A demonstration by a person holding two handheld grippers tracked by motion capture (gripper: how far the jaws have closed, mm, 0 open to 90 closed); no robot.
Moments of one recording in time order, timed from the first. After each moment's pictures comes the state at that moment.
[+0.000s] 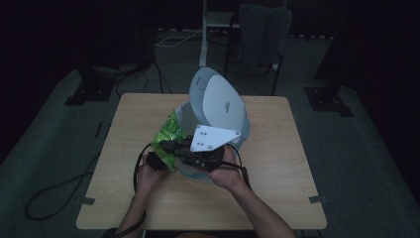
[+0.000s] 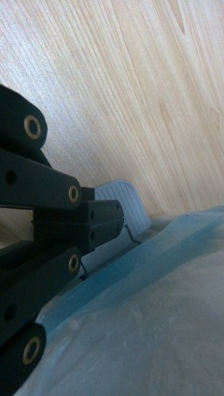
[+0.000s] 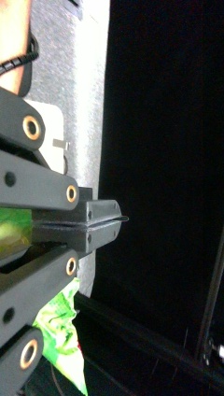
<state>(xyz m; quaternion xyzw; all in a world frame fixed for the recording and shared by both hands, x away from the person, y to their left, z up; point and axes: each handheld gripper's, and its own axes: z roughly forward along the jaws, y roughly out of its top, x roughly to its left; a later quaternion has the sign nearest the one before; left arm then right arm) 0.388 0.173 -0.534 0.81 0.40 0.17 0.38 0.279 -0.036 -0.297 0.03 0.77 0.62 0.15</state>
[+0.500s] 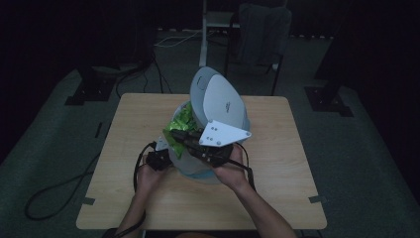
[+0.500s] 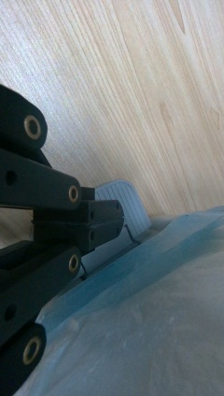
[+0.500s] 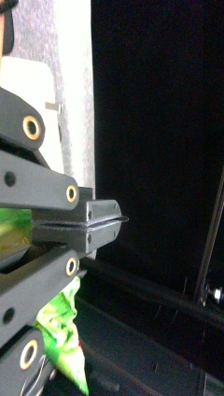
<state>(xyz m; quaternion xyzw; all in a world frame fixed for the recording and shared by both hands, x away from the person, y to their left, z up) 0.388 0.173 -0.534 0.81 0.41 0.17 0.38 0.282 -0.051 -0.294 0.09 0.75 0.62 0.21</state>
